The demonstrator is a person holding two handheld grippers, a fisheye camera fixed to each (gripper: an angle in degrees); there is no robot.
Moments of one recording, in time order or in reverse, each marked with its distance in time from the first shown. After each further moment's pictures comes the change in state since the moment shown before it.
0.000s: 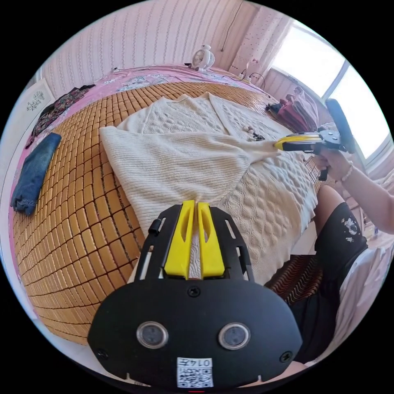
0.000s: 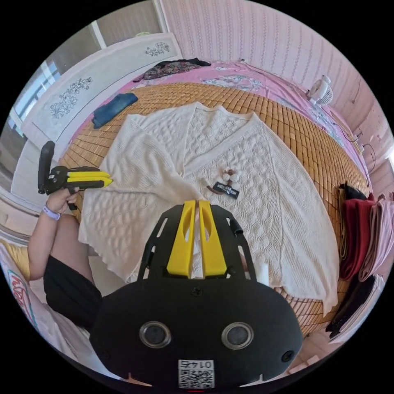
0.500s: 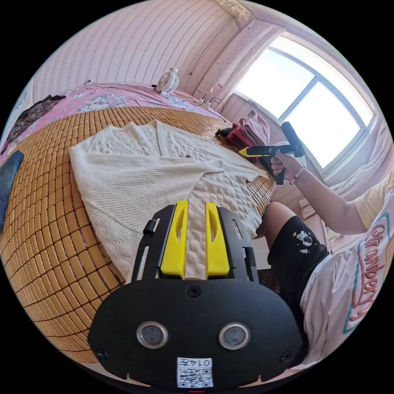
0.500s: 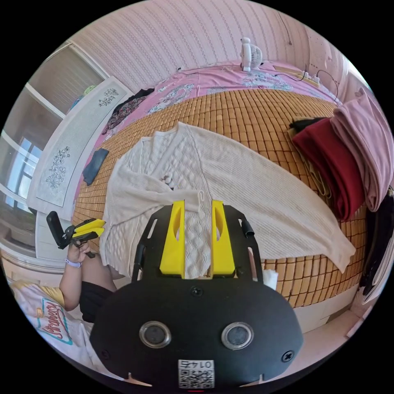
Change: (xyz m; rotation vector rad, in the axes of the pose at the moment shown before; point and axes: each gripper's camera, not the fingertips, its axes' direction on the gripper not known) left arm 0.058 -0.030 -0.022 0.175 0.298 0.038; right arm 0.195 0.066 -0.064 0.098 -0.123 0.380
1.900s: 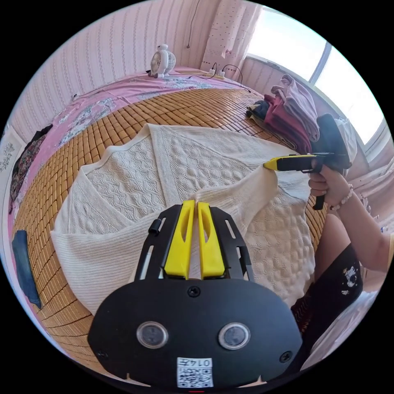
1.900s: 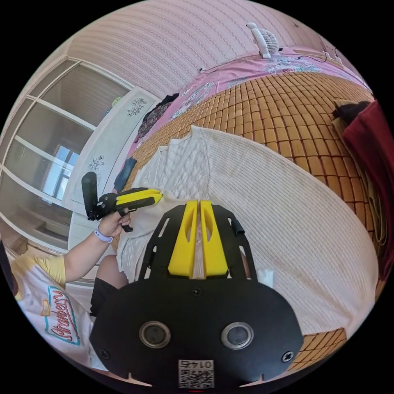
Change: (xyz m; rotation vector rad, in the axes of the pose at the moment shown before) left arm 0.002 -0.178 0.137 -0.206 -0.279 0.122; right arm 0.162 -0.042 0.063 0.007 -0.354 -0.022
